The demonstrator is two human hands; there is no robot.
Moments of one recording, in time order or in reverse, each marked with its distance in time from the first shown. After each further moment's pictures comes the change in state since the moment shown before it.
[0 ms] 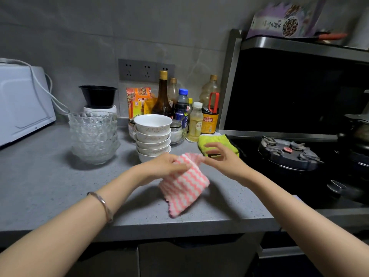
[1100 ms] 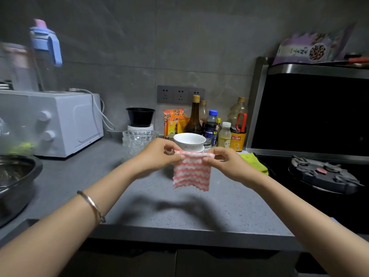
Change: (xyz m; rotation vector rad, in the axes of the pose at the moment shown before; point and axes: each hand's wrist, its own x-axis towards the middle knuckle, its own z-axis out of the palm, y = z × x) left_hand -0.103 0.042 -0.078 0.226 0.466 0.146; right_hand -0.007 -0.101 0.044 -0.057 -0.126 -0.215
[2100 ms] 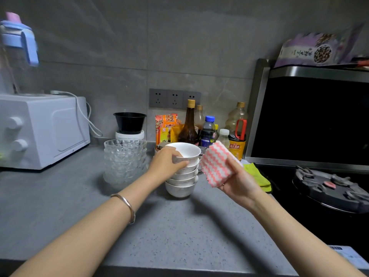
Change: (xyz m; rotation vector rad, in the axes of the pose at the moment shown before) left_hand 0.112 -0.061 0.055 0.292 0.251 0.030; right_hand 0.044 0.064 -0.007 1.235 0.155 0.330
